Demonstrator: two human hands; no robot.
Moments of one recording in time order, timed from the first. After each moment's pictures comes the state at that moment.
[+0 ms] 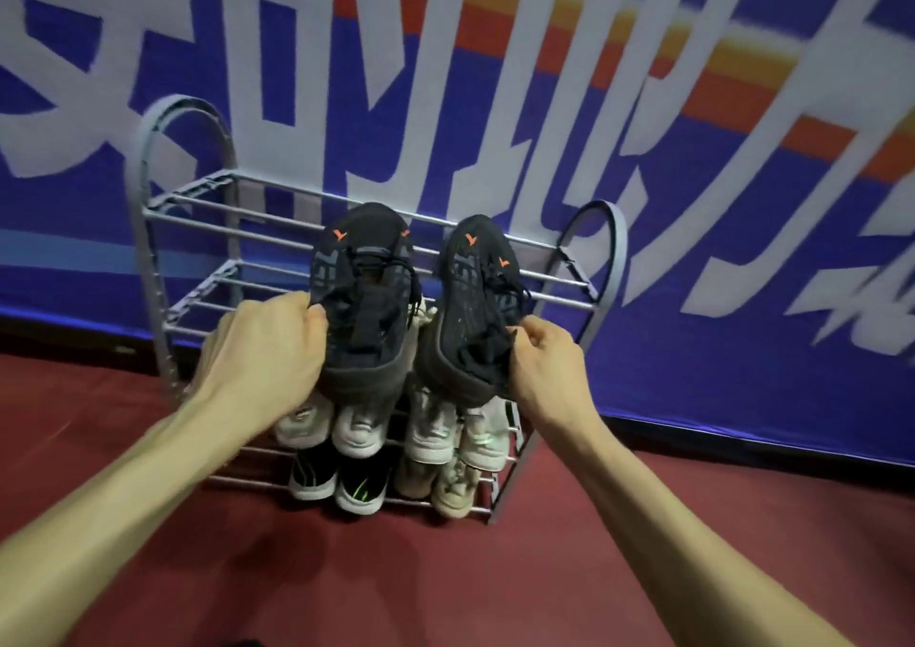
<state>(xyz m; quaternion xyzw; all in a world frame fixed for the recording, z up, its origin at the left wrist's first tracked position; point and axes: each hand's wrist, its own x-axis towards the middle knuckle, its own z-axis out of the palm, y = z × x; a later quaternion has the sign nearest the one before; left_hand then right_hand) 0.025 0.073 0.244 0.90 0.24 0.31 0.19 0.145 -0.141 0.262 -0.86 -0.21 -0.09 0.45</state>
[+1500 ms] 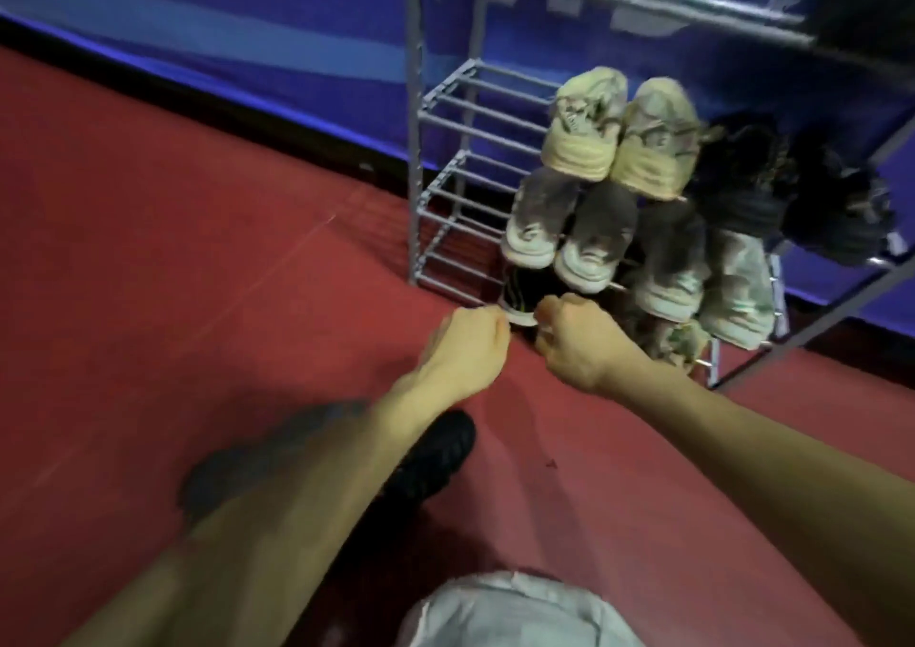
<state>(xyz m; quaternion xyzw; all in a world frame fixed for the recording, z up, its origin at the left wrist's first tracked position) -0.044 0.068 0.022 0.90 0.30 0.11 0.28 0.066 -0.033 0.065 -0.85 -0.51 0.08 0.07</state>
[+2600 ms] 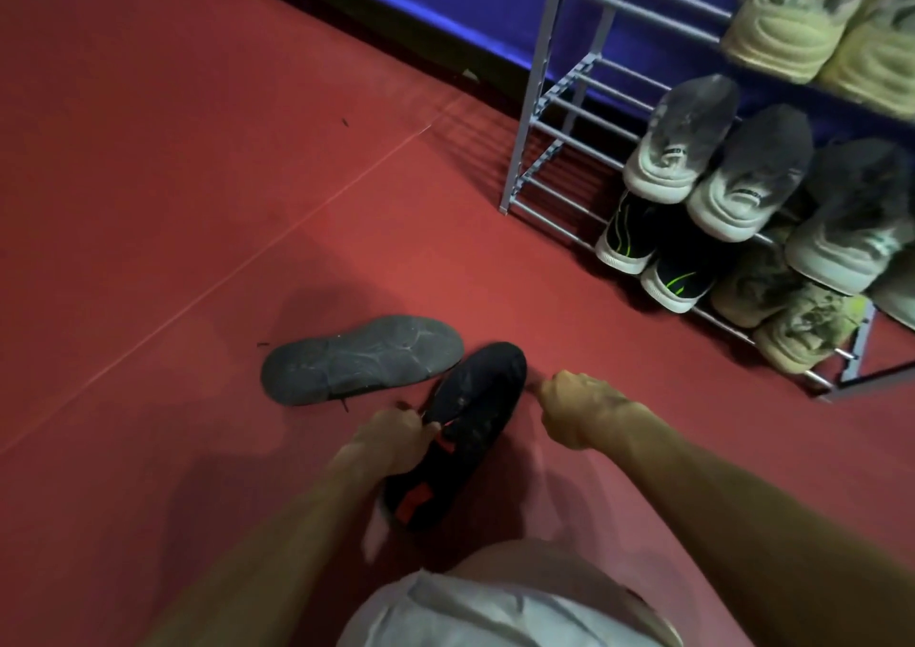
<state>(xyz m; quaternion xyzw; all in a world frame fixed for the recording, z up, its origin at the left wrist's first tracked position) -0.221 0.047 -0.142 0.81 0.46 -0.24 0.27 -0.013 -0.030 -0.063 -0.73 -0.59 0.25 -0.25</state>
